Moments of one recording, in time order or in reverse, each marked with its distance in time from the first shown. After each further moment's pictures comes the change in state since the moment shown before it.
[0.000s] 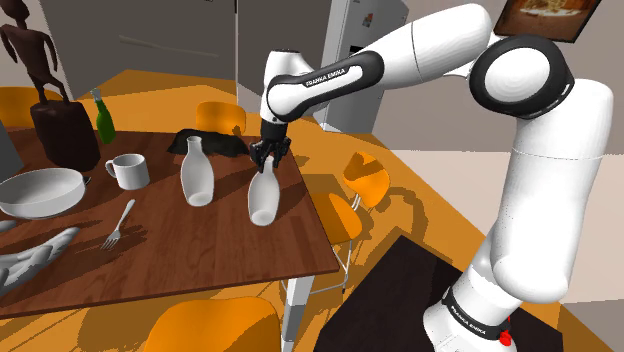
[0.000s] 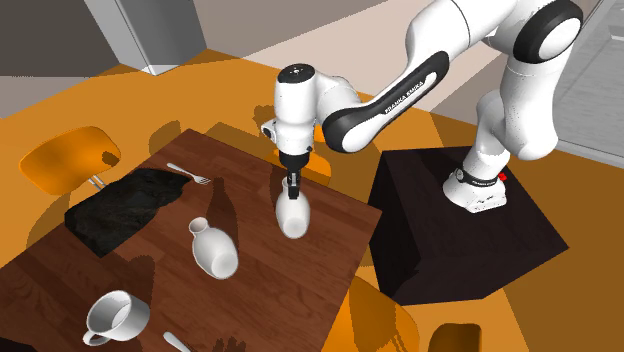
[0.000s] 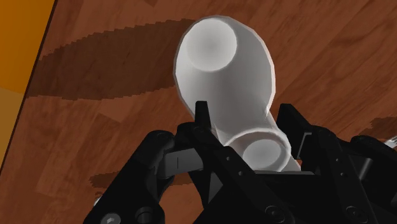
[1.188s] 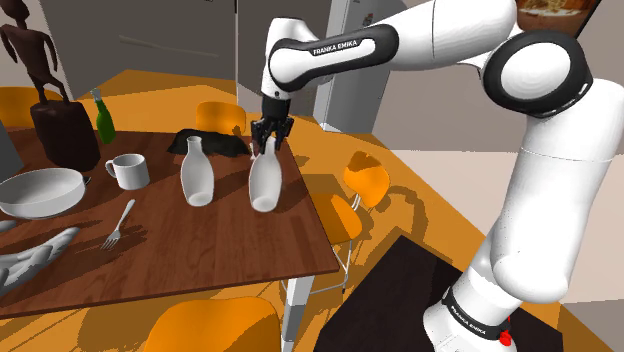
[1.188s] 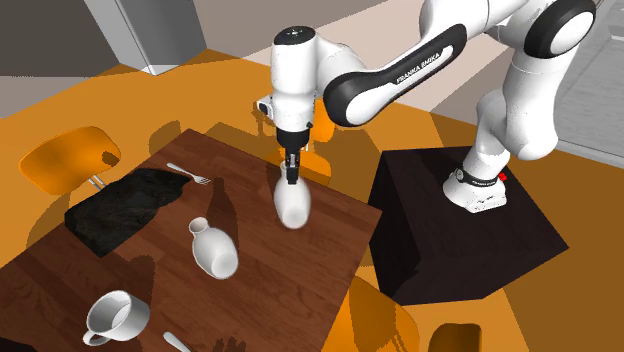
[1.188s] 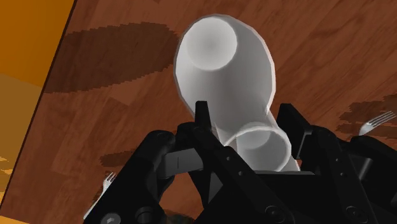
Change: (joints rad) arm -0.002 -0.056 0.003 0.098 0.010 -0.155 -0.005
